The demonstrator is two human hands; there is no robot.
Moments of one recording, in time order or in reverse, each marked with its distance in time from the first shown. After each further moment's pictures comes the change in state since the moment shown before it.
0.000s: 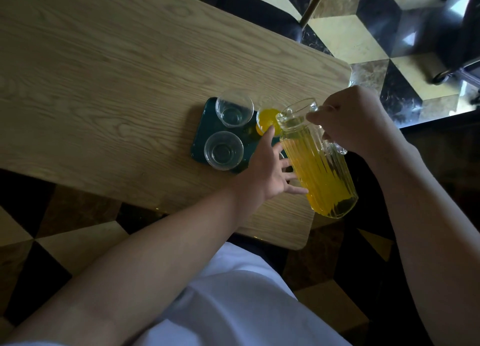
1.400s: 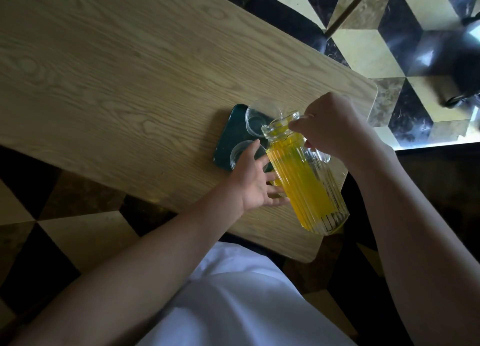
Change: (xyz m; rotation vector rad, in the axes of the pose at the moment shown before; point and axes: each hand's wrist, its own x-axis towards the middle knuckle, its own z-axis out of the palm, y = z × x) left_hand -0.028 0.034 -0.079 -0.003 -0.020 -0.019; right_hand 0.035 -0.074 0.047 -0.087 -0.140 0.020
